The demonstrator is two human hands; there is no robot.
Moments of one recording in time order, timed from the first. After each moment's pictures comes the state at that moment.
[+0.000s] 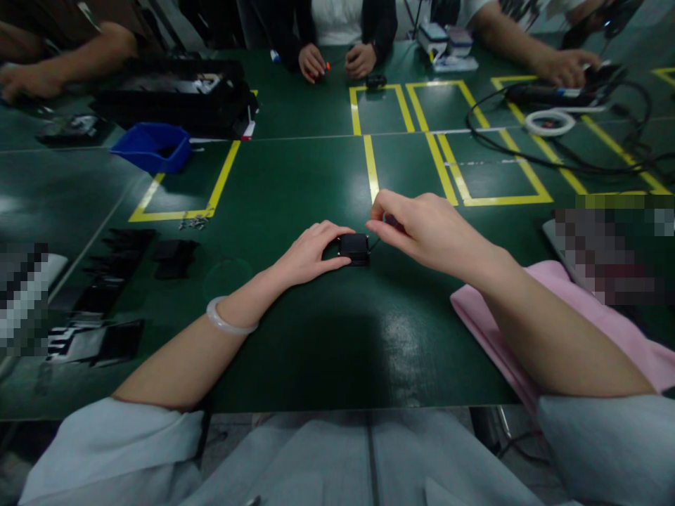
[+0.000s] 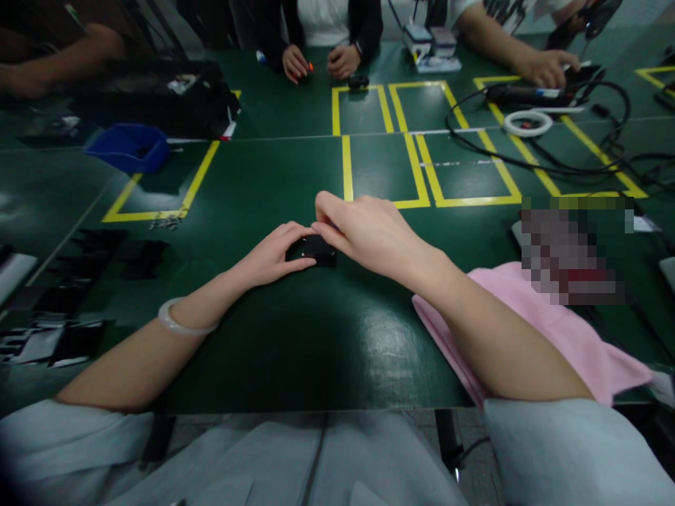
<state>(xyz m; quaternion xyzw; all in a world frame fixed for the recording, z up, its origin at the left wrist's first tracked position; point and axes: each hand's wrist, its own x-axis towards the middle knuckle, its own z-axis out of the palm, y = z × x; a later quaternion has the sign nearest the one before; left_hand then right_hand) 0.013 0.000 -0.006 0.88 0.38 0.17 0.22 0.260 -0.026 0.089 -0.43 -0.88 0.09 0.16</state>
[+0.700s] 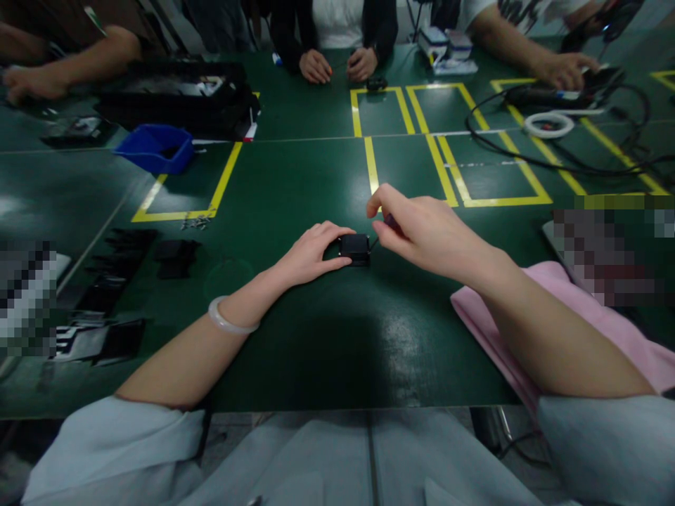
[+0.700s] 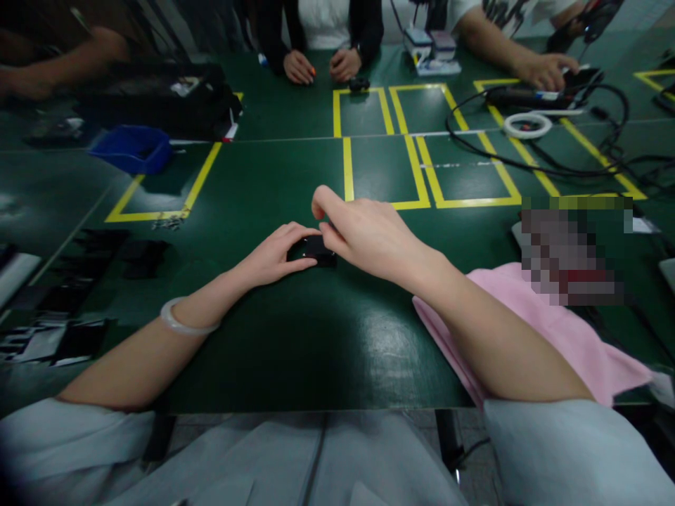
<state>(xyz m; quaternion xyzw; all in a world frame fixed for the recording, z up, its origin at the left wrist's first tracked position) 0.014 0.000 -0.006 0.88 0.38 0.17 0.22 0.259 -0.029 0.089 -0.43 -0.88 0.08 0.17</state>
